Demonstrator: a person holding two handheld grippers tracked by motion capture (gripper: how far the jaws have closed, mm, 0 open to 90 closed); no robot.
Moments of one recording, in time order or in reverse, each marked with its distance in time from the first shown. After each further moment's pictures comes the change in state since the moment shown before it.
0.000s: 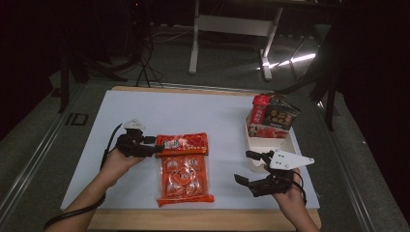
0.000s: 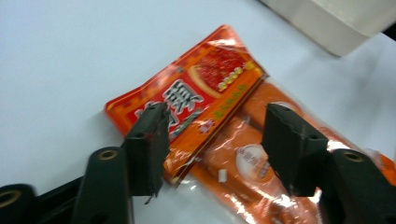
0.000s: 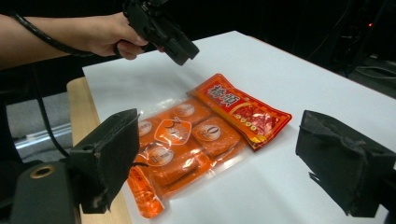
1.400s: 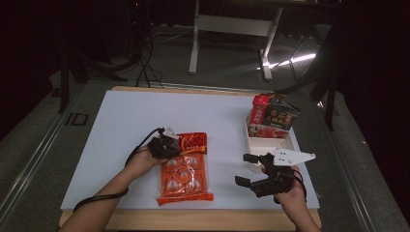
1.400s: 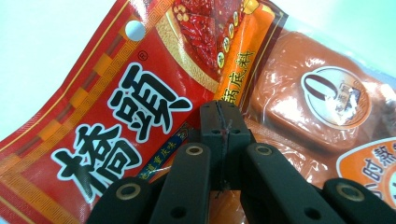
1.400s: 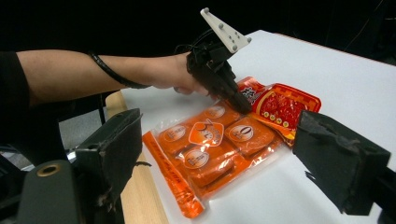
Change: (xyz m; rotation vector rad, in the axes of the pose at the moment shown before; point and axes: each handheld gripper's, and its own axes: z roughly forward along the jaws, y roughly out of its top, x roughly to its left) left arm -0.020 0.010 0.099 0.249 -0.027 0.241; right arm -0.005 0.000 -0.002 -0.023 0.126 0.125
